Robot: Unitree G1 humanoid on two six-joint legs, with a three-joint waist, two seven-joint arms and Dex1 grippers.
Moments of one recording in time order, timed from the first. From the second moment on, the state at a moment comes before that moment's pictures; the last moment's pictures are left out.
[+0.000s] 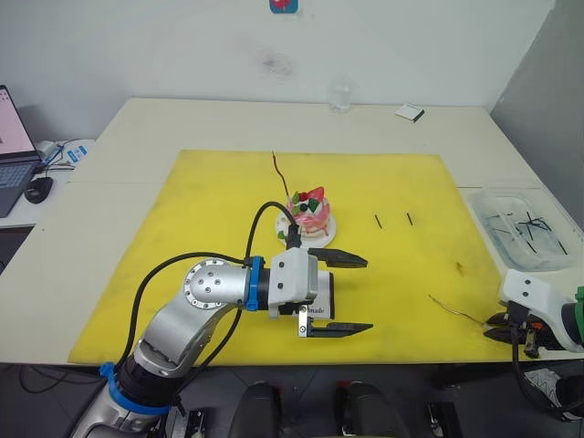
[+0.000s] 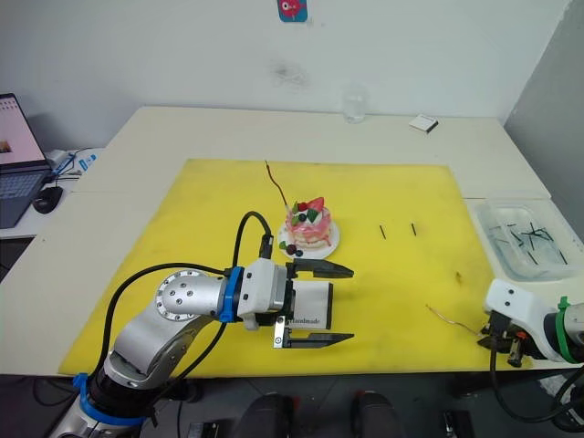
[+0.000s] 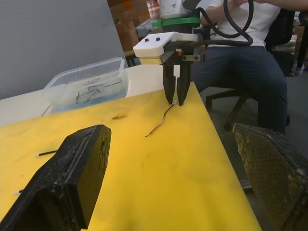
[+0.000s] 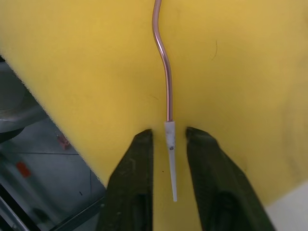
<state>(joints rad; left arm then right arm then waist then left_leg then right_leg) -0.34 0.53 -0.31 -0.51 -0.38 0.30 -1.01 0.25 -1.27 -0.21 -0.39 0.28 0.69 1.09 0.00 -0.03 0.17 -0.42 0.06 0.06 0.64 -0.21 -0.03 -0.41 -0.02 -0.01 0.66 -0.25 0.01</state>
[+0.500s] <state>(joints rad) -0.31 0.51 -0.11 -0.51 -0.55 0.45 -0.87 -0.32 -0.70 -0.25 -0.39 0.52 0.86 0.76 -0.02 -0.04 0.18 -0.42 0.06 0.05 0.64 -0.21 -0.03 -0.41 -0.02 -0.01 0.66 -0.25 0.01</state>
